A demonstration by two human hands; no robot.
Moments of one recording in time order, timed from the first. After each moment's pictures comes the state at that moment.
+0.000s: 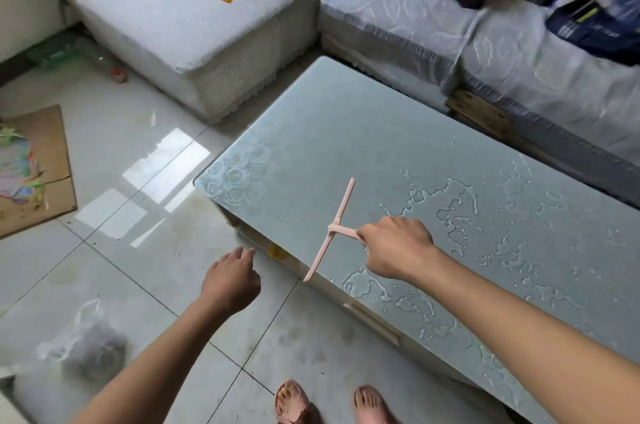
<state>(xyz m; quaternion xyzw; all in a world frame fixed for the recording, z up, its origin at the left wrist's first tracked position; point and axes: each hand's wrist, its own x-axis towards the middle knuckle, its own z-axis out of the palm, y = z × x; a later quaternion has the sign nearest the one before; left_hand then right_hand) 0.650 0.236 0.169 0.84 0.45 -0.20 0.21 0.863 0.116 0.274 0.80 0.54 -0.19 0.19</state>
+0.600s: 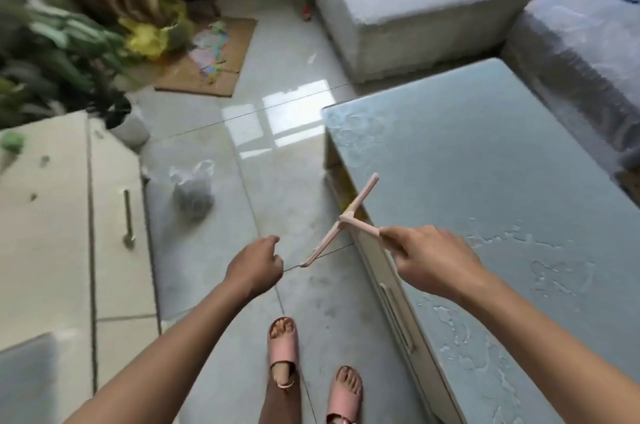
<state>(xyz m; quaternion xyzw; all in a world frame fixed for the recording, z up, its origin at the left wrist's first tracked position) 0.553 0.078 0.163 0.65 0.69 -0.09 0.31 0.812 0.063 0.267 0.64 0.73 -0.22 0.10</state>
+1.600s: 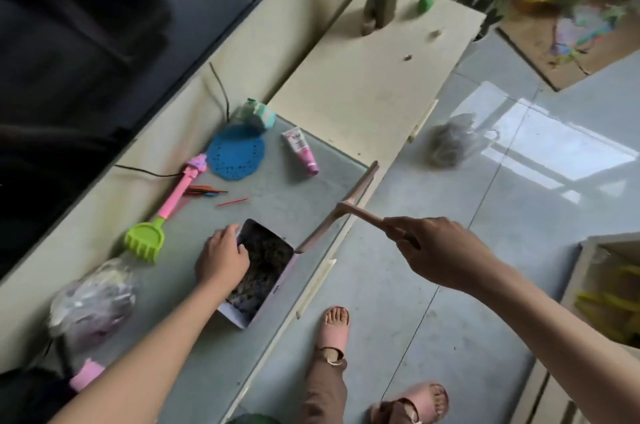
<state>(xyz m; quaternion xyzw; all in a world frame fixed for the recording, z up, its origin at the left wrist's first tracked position) 0.129 -0.346 0.120 0.12 0.96 0.07 0.24 0.315 -0.078 0.234 0.23 0.92 -0.24 0.19</state>
